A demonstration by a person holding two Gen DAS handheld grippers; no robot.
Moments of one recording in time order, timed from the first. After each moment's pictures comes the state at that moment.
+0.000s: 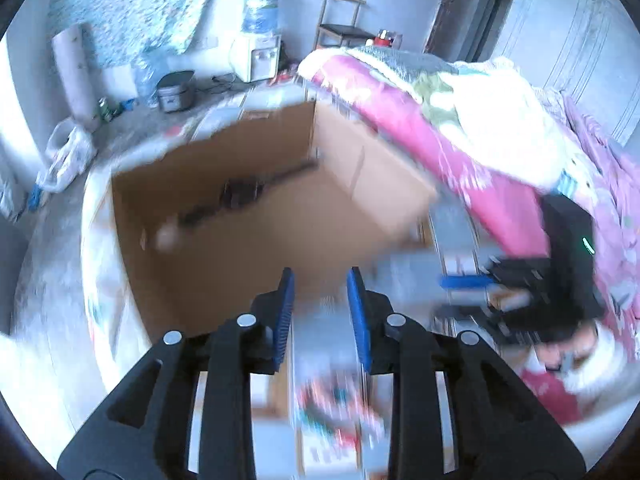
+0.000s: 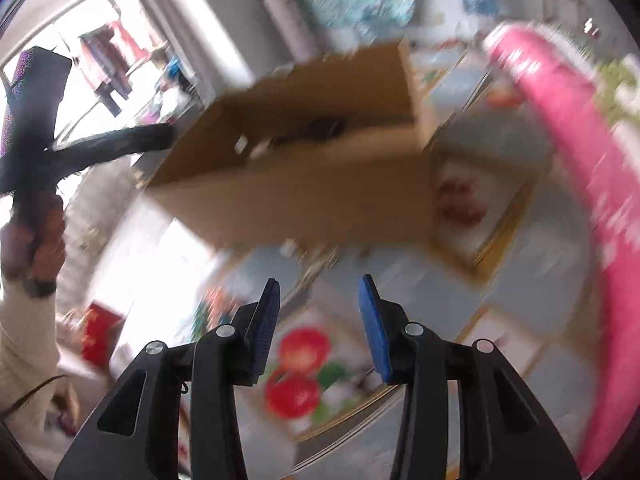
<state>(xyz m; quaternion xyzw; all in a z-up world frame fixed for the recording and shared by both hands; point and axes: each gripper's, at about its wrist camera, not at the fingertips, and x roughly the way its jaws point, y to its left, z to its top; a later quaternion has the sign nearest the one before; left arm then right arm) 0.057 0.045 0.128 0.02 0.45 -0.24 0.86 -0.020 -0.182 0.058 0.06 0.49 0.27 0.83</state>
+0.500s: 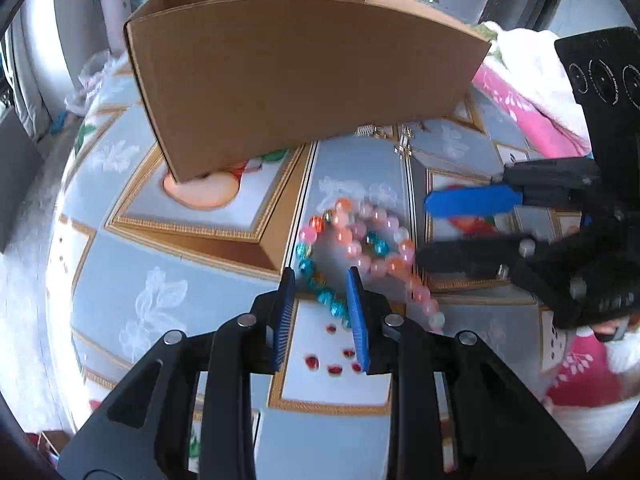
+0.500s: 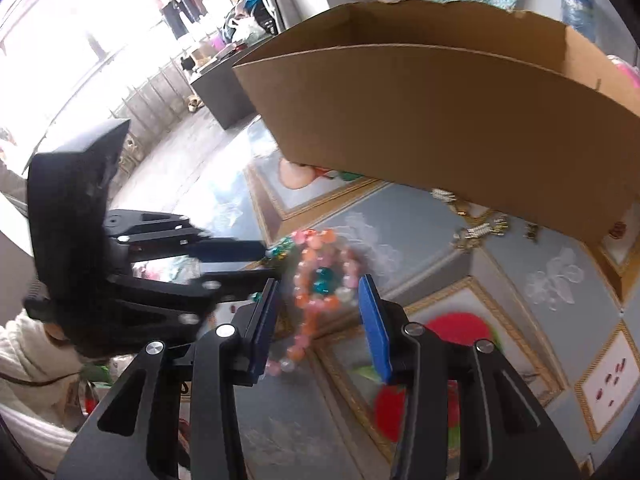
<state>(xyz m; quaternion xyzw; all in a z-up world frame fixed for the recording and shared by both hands) -0.042 0.028 -0.009 0.00 0.49 -0.16 0.86 -0.045 -0.075 0.031 -0.05 0.49 0.36 0.79</state>
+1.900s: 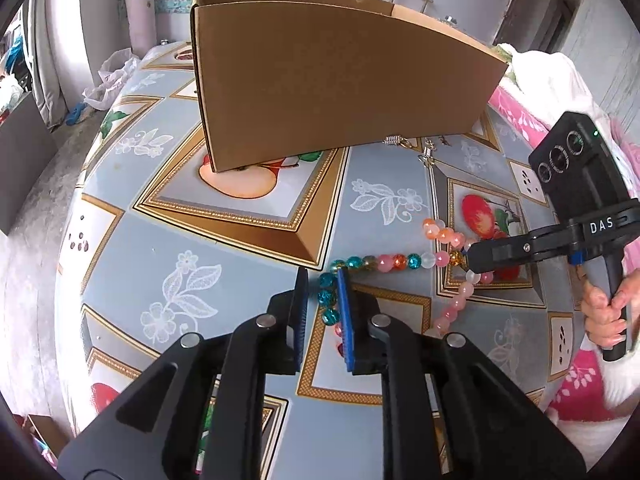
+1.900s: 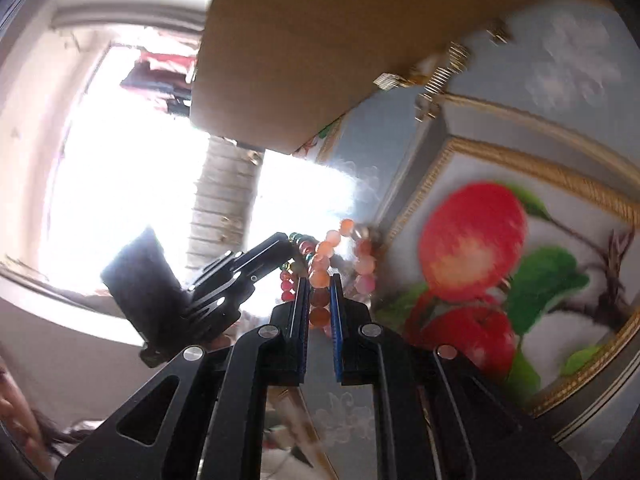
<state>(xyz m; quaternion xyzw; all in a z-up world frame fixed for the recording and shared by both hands) -0.057 0.047 -0.001 -0.03 0.47 -0.14 0.87 -0.020 -0.169 -0.027 0.33 0.57 0.41 0.64</state>
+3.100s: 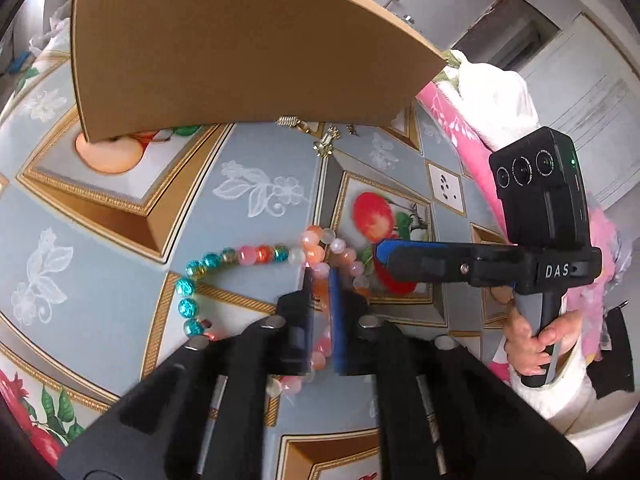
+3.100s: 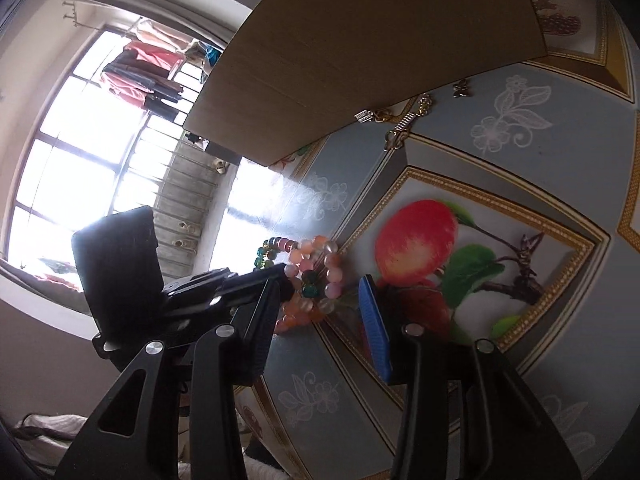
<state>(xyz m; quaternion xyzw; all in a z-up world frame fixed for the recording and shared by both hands) -0.051 0.008 -0.004 -0.14 0.50 -0.26 0.82 -0.007 -0.192 -0.001 0.22 0.55 0.36 0.72</state>
